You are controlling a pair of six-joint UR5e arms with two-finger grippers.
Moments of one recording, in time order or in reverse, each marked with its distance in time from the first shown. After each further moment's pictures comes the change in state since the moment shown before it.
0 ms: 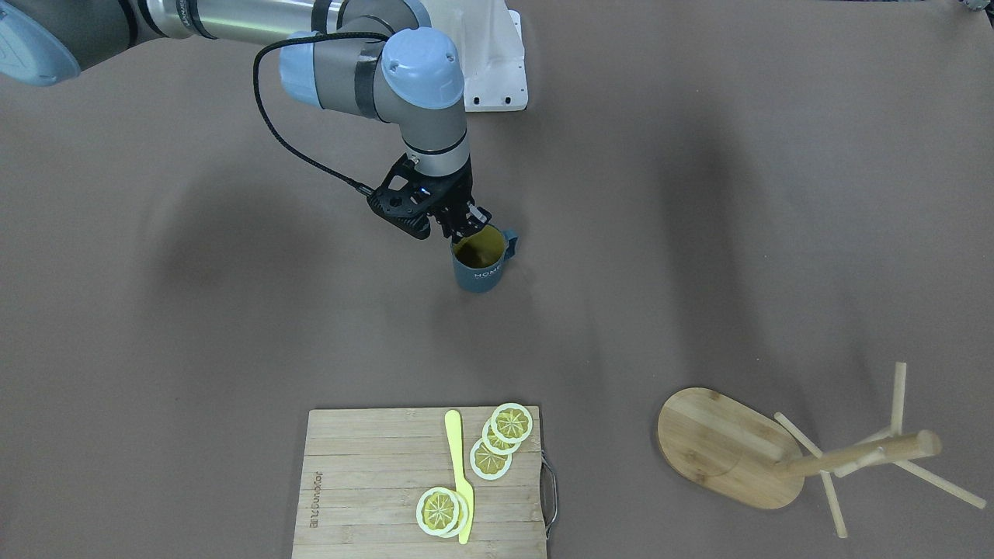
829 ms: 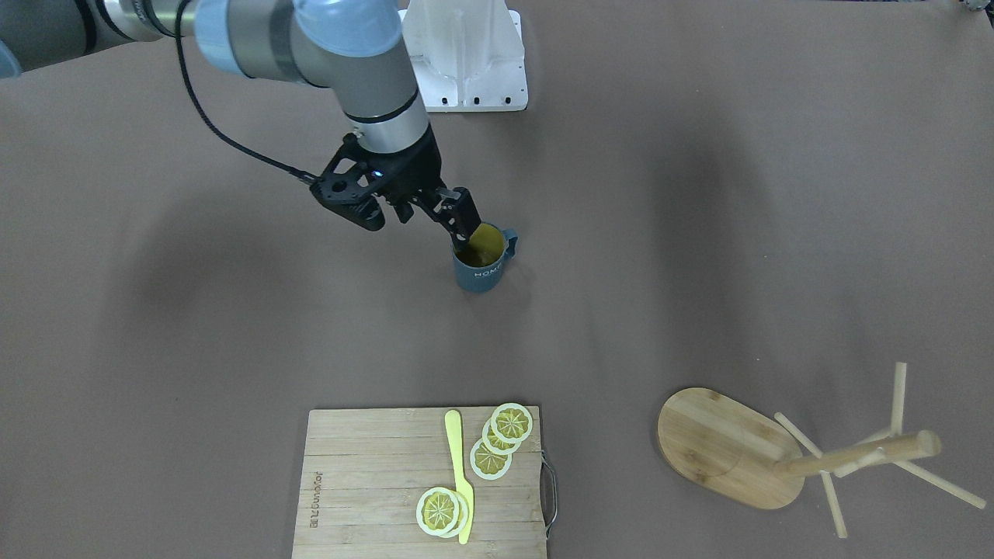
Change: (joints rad) left arm 0.010 -0.012 -0.048 -0.087 -0.079 -0.167; right arm 0.187 -0.057 0.177 -0.004 0.117 -0.109
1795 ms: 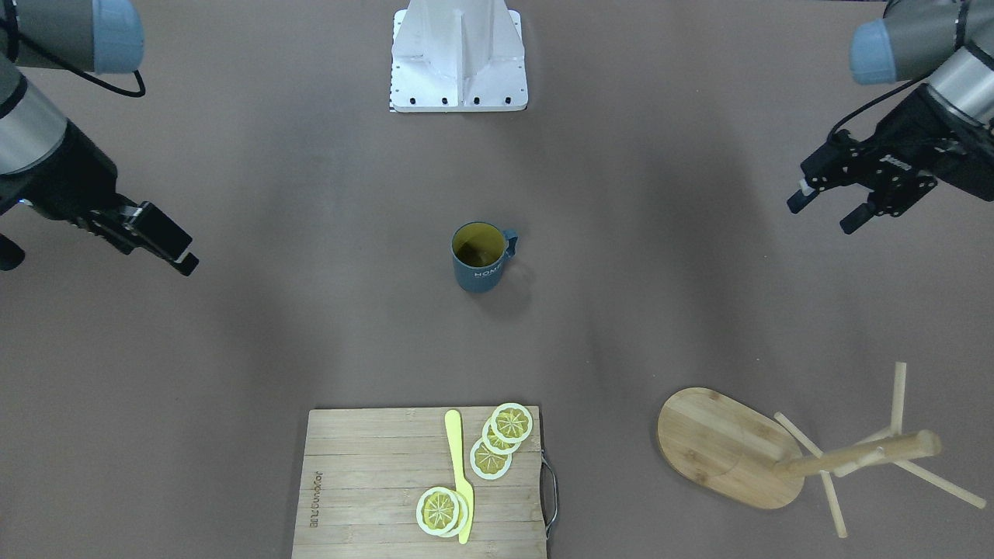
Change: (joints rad) left arm 0.467 -0.161 -0.141 -0.371 0.264 -0.637; right arm 0.392 -0.392 0.160 -0.003 0.270 -0.572
